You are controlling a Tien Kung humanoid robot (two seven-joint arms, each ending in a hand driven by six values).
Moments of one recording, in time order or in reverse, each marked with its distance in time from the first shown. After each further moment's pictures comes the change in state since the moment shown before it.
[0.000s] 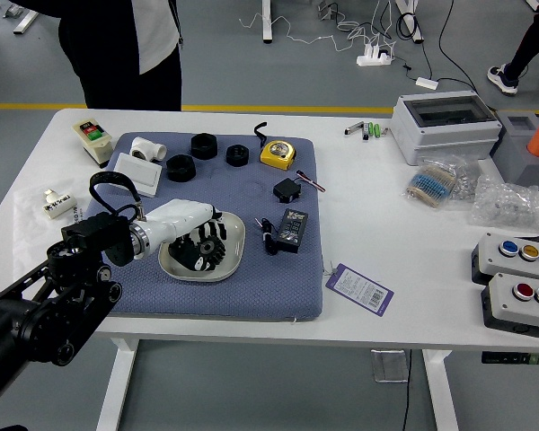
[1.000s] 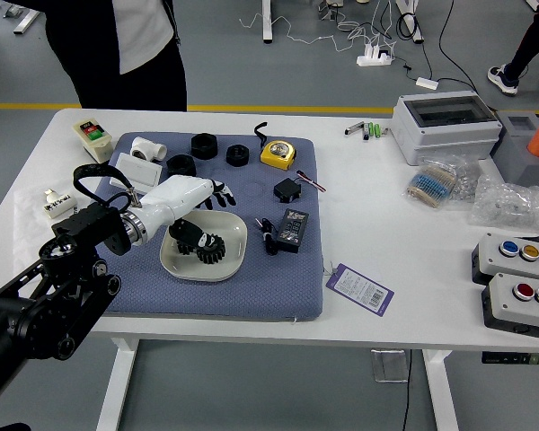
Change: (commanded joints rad) left arm 0.009 -0.007 -0.065 -0.040 0.000 0.172 -0.092; right arm 0.000 -0.001 0.004 0.000 -0.003 -0.001 0.000
